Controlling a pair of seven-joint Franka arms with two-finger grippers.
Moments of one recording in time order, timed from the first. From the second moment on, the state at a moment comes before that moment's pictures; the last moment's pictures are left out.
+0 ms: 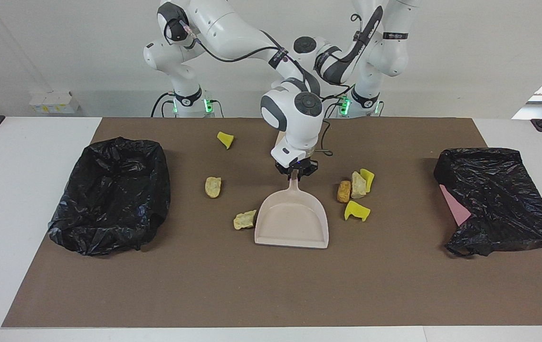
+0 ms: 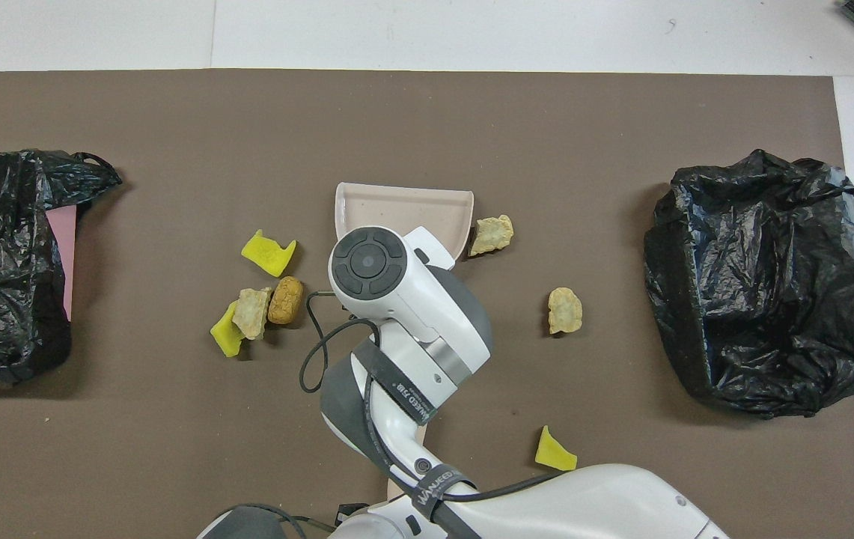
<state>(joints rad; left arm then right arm) -1.11 -0.26 0.06 -2.63 -0.16 2.39 -0.63 0.62 0.51 0.08 -1.53 -0.04 2.00 0.76</state>
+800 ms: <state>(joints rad) -0.64 -0.33 0.07 -2.52 -0.11 2.11 -0.25 0.55 0.50 0.07 -1.52 -0.09 2.00 0.01</state>
